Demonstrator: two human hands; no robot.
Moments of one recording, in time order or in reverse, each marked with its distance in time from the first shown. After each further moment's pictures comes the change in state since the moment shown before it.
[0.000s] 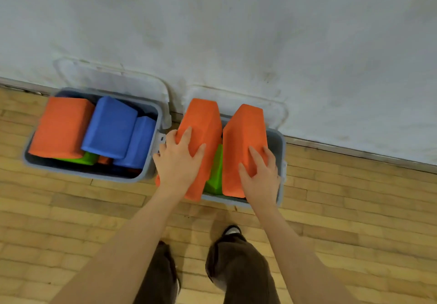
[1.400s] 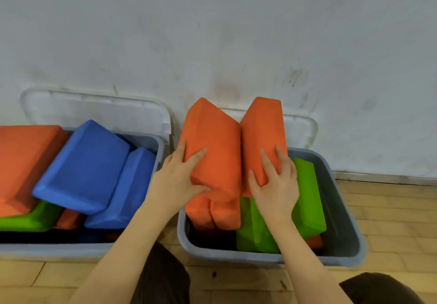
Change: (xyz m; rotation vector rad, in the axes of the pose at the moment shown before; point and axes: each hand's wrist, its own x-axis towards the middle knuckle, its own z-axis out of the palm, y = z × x) left_hand 0.105 -0.181 0.153 0.009 0.009 0.571; right_hand 0.059 0.065 0.244 -0.174 0.761 -0.399
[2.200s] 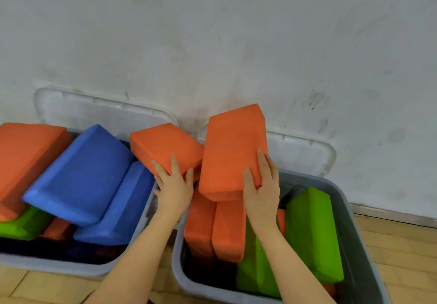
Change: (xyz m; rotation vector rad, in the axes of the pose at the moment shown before) left_hand 0.069 -0.042 0.079 -0.364 0.227 -0.533; right_hand 0.033 -0.031 0.050 0.590 -0.190 0.259
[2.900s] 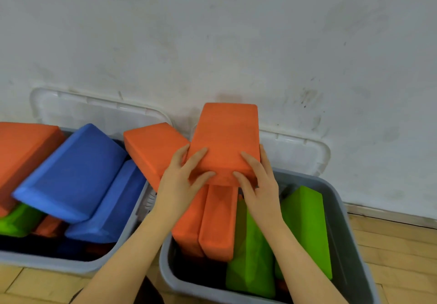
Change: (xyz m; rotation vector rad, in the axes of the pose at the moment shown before) left_hand -0.035 0.043 -0.024 -0.192 0.070 0.550; right_hand 0.017 0.012 -0.035 0.106 -0.224 -0.224
